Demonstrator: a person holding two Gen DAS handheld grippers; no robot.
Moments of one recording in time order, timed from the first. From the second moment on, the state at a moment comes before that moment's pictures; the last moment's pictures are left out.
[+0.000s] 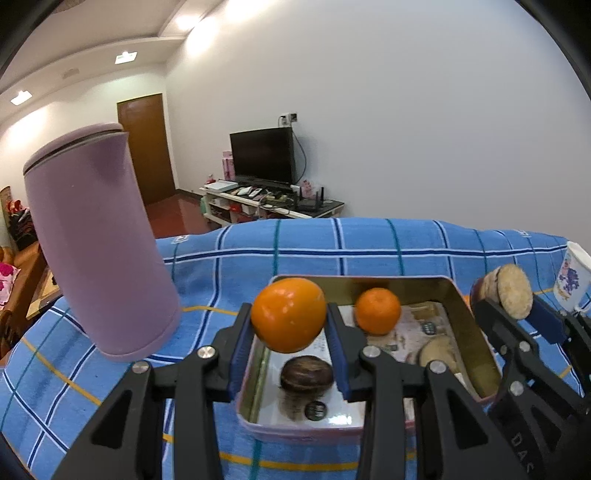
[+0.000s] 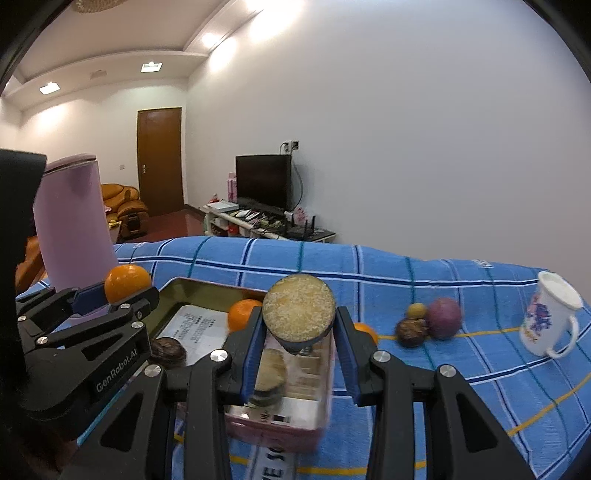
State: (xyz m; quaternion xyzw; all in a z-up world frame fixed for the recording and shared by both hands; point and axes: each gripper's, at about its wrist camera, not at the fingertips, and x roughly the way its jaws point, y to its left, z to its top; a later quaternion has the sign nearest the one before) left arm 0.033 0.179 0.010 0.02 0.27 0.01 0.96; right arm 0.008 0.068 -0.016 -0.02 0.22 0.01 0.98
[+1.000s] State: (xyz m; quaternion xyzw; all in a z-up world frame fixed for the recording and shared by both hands) left arm 0.052 0.174 -0.012 0.08 0.31 0.02 0.95; right arm 0.078 0.081 -0.046 0.04 0.32 0.09 0.94
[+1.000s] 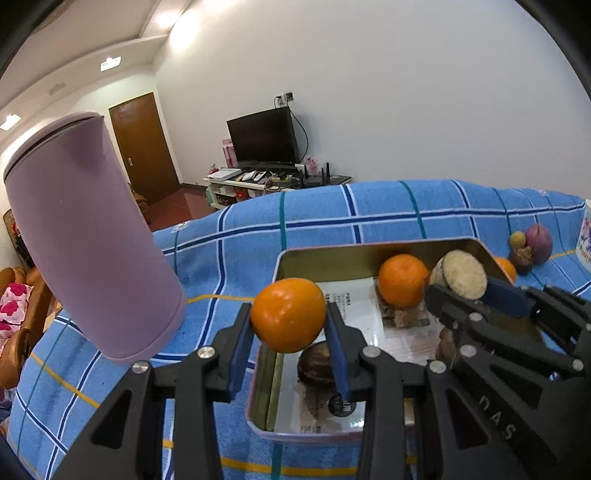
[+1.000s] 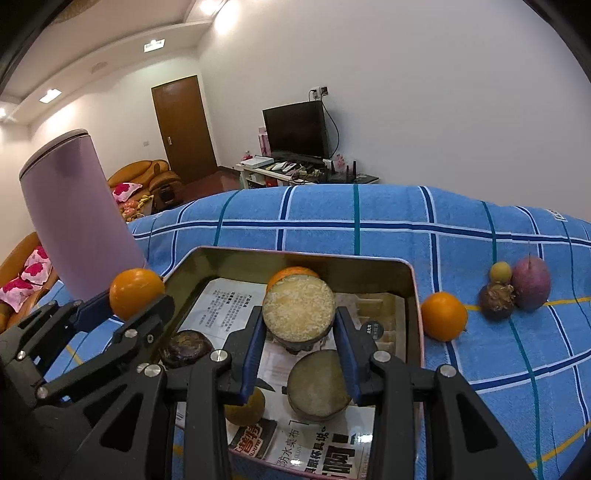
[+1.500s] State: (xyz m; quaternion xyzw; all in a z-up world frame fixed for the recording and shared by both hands) left arm 0.056 0.170 -0.020 0.10 0.32 0.03 0.94; right arm 0.077 0.074 -0.048 0.06 0.32 0.11 0.94
